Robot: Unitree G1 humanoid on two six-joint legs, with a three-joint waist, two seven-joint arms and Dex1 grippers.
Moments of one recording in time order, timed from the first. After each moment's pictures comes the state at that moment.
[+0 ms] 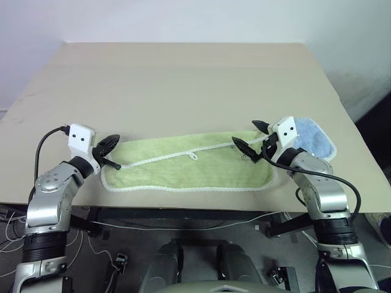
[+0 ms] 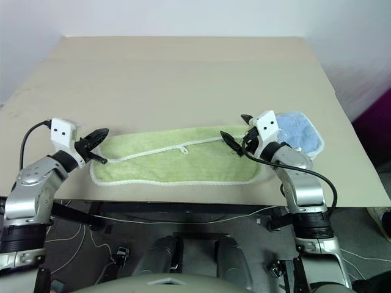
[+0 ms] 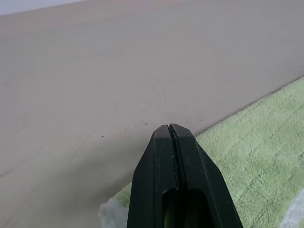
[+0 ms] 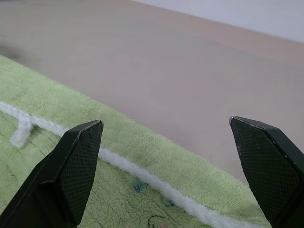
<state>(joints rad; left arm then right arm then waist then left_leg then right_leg) -0.21 0.58 0.26 0.01 -0.35 0.32 -0.58 -0.34 -0.43 -0.06 -0.04 0.26 0.28 0.63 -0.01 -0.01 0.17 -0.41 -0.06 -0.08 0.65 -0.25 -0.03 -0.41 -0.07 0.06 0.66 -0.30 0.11</state>
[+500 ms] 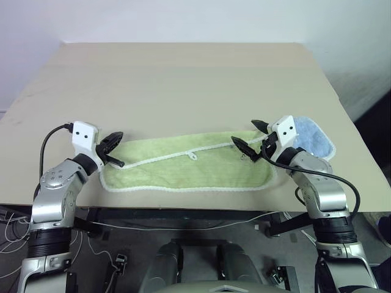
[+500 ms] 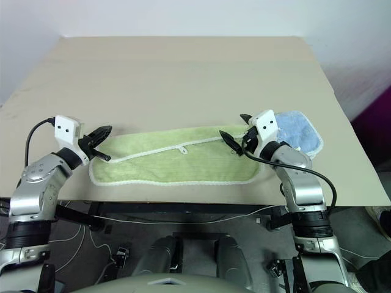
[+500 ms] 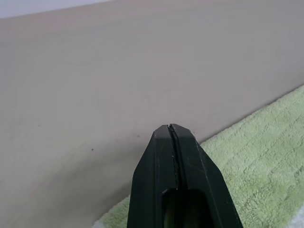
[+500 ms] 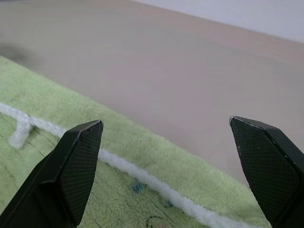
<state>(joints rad) -0.24 0.56 0.25 0.02 -0.34 0.31 -0.57 -0.35 -0.43 -0.06 -0.03 0.26 0.28 0.65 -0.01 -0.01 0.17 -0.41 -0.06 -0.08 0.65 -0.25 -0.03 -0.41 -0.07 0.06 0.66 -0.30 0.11</state>
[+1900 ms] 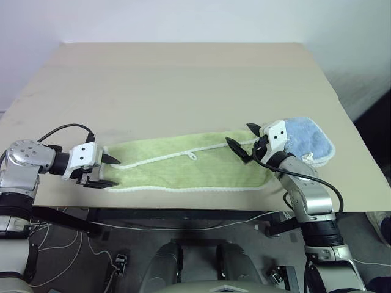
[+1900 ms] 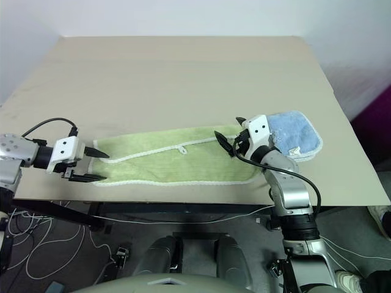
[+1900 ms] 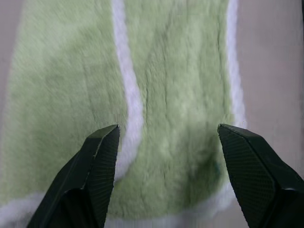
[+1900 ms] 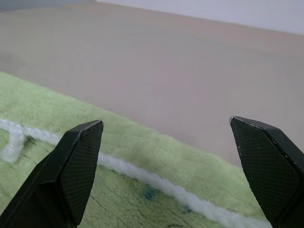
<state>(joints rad) -0.57 0.95 -0.08 0.69 -0.08 -0.39 -1.55 -0.32 -0.34 -0.03 -0.01 0.24 0.24 0.54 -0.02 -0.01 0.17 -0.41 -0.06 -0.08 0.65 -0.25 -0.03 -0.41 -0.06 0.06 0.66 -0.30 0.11</state>
